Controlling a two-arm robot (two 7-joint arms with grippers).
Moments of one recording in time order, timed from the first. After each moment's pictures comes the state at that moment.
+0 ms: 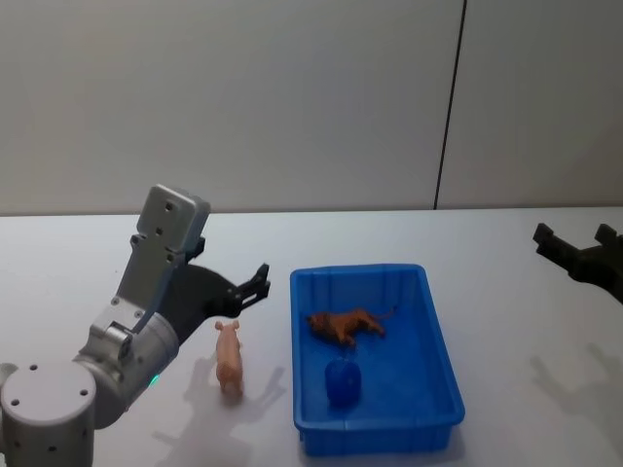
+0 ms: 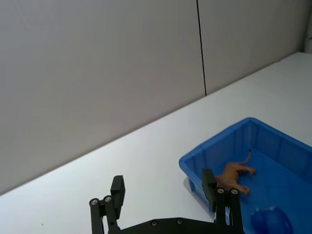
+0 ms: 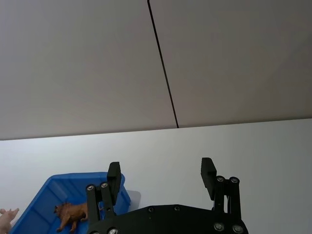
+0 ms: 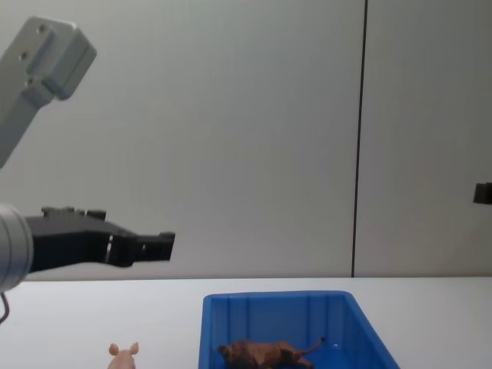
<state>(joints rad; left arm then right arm) -0.17 0.50 0.36 -1.76 -0.34 0.34 0.01 0.08 0.31 -0.05 -1.74 0.55 0.37 0.11</state>
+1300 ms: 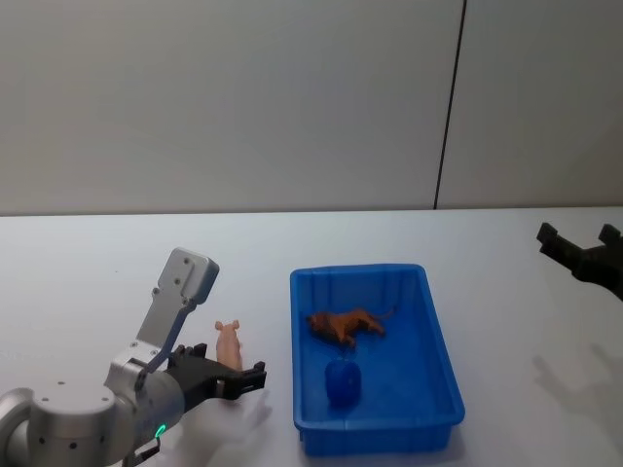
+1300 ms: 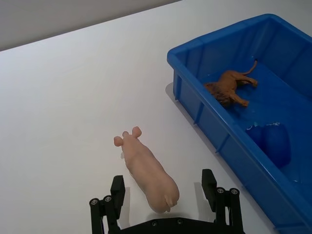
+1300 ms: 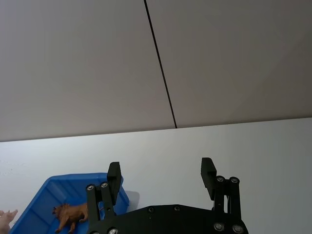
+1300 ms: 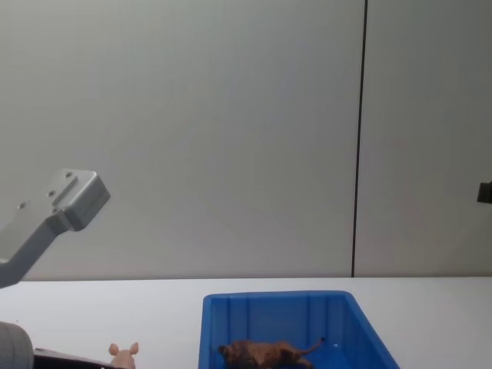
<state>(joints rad) -0.18 0.44 0.37 -1.63 -0.47 0.64 -0.01 0.07 0.32 -0.05 -1.74 0.56 0.37 0.11</state>
